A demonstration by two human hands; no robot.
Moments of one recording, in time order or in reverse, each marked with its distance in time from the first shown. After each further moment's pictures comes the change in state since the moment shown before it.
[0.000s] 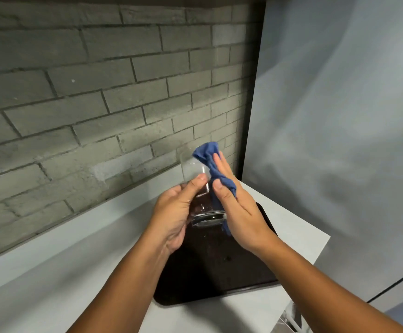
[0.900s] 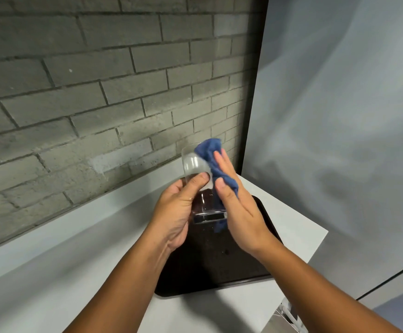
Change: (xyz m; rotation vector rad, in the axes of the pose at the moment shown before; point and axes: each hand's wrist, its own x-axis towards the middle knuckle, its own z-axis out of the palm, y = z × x) left_hand -0.005 -0.012 0.000 -0.038 -0.008 -0.006; right_hand -0.012 0.014 0.006 0.151 0.043 -0.024
